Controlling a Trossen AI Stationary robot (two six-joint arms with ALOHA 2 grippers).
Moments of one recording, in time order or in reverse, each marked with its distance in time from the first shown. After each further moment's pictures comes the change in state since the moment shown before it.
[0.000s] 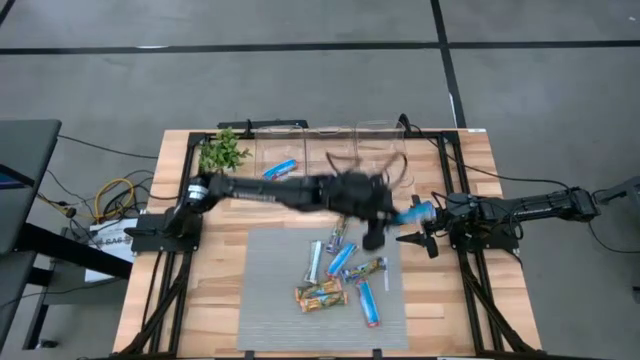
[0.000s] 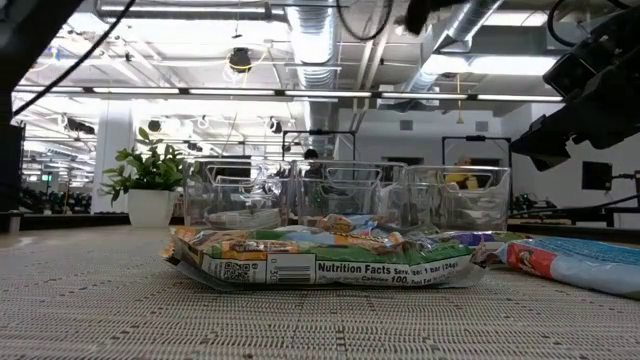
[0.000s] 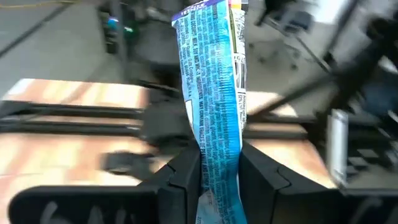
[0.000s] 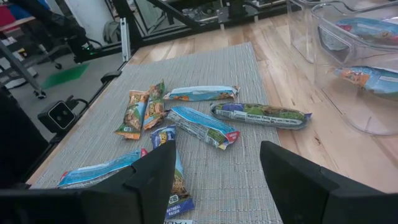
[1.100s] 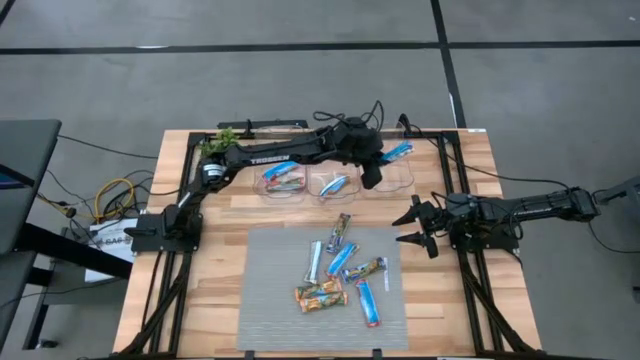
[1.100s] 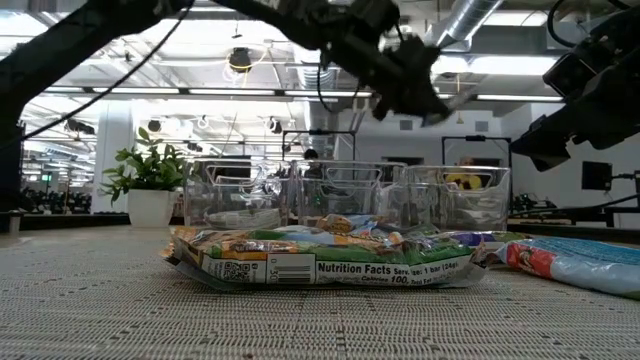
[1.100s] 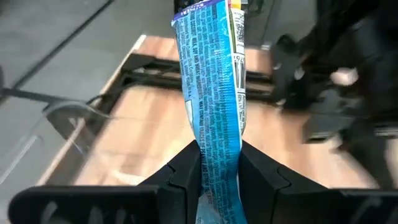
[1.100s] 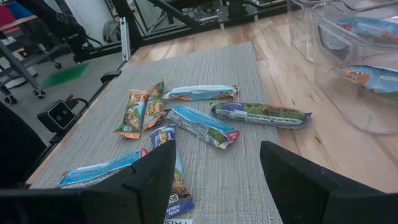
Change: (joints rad) left arm 0.306 0.141 0.003 -0.002 0.043 0.134; right arm 0.000 0.000 0.000 0.000 0.000 0.000
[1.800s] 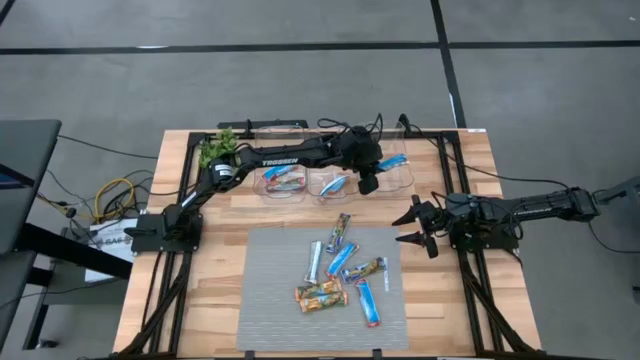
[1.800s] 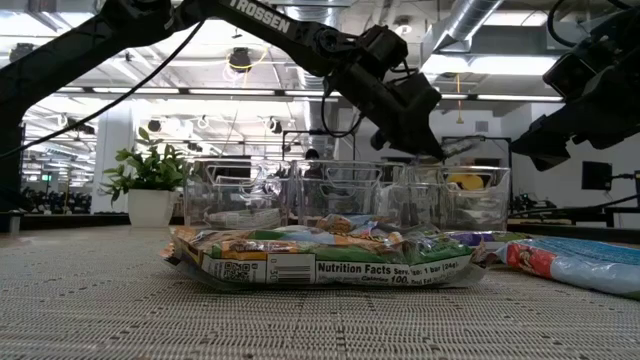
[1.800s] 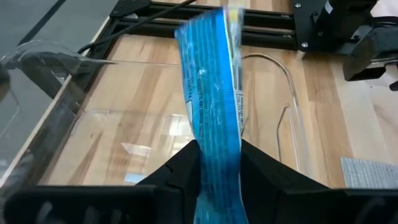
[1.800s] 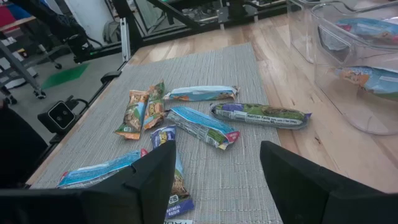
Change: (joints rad) left arm 0.015 0.083 -0.003 -0.048 0.000 0.060; right arm 0.000 0.000 0.000 0.000 0.000 0.000
